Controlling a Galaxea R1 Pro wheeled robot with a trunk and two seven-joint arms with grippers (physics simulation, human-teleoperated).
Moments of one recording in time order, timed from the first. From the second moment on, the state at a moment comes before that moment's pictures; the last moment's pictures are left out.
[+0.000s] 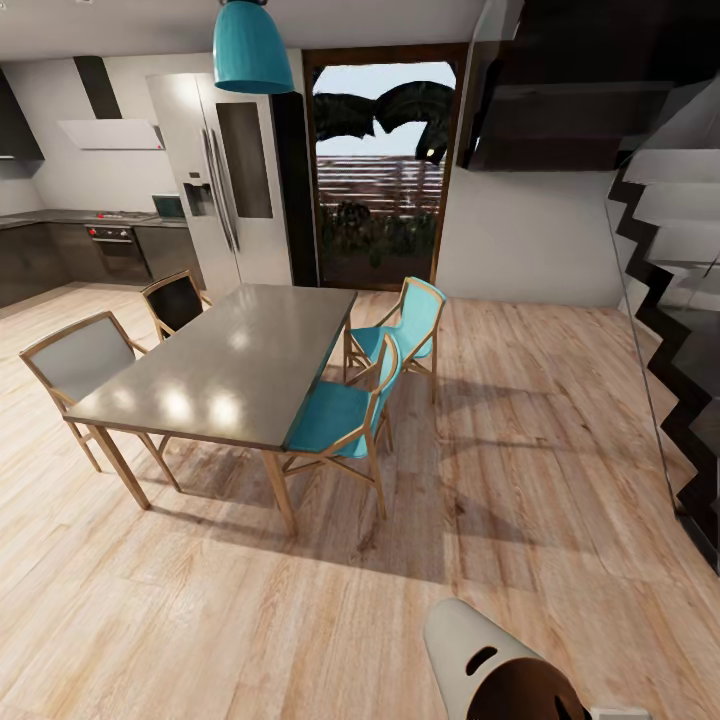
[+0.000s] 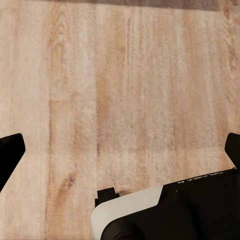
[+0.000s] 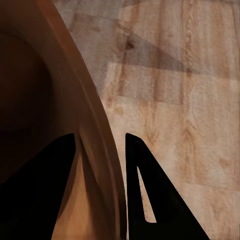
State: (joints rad) left arm -0.03 0.12 0.00 -0.59 -0.01 -0.21 -0.29; right arm -0.22 -0.21 -0.17 -0.27 -0.02 -0.61 0.21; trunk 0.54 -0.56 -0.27
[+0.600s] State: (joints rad) left arm -0.03 0.12 0.00 -0.60 0.00 -0.21 -0.29; right arm -0.22 -0.18 -0.17 -0.27 -0.02 -0.61 0.21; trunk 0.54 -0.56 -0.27
